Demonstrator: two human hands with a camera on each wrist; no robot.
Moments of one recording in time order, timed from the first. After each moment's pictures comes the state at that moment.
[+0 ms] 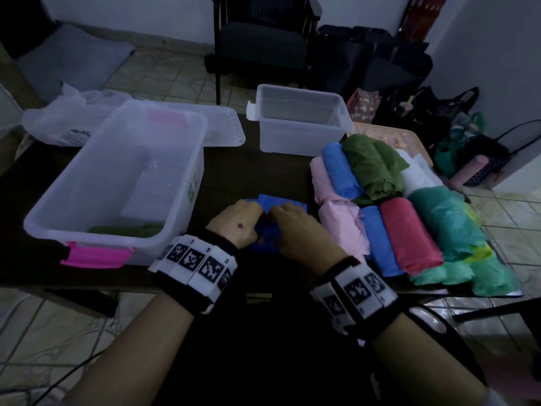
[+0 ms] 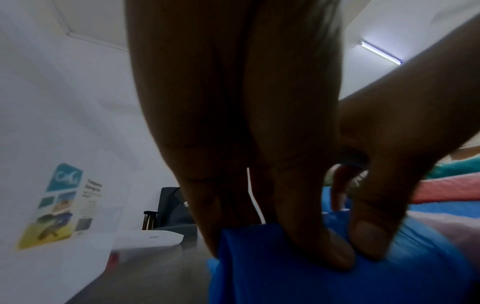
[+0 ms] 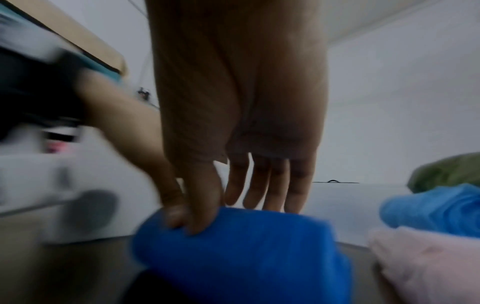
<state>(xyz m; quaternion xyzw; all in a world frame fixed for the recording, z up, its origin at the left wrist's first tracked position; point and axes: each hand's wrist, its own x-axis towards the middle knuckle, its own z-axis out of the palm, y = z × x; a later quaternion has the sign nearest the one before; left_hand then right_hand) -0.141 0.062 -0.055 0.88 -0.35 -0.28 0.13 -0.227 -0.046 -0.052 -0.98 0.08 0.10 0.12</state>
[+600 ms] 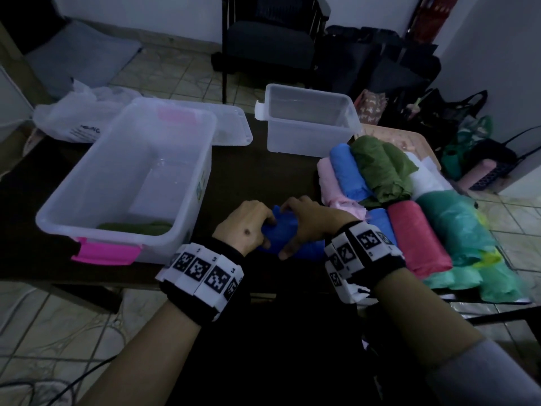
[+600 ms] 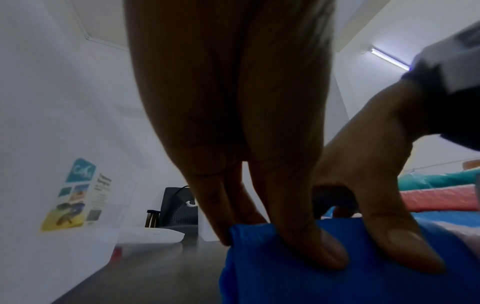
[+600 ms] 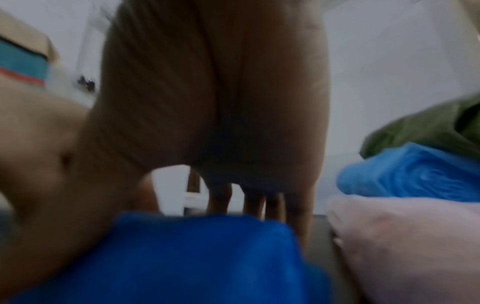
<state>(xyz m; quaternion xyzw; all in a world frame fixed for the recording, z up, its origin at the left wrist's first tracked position) -0.144 0.066 -0.047 0.87 -0.36 -0.31 0.15 -0.195 -0.079 -0.048 -0.93 0.13 0.31 0.16</state>
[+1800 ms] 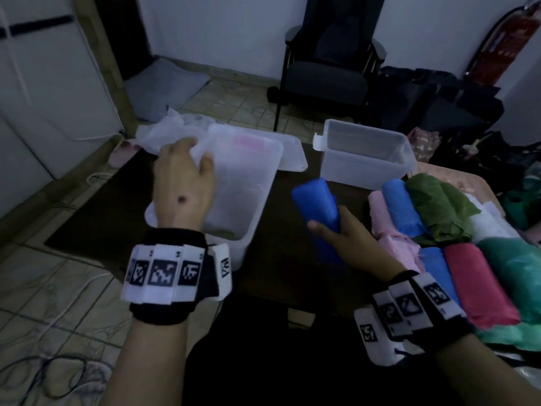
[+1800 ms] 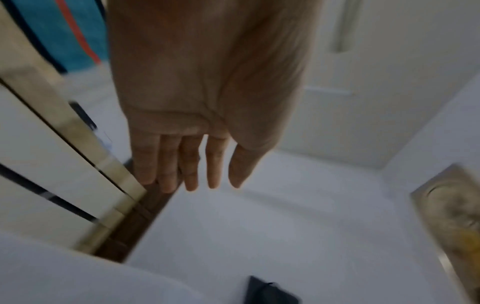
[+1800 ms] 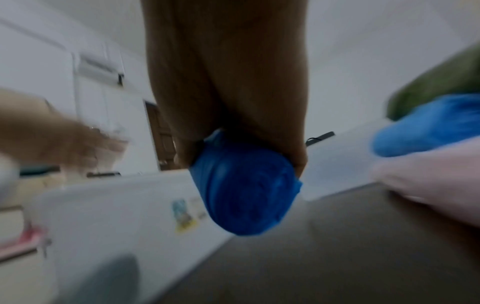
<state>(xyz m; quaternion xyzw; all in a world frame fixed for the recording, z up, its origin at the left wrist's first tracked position) -0.111 0.198 0.017 0.91 -0.03 0.15 0.38 -0.204 -0.033 -0.036 -0.89 0.13 0.03 0.44</state>
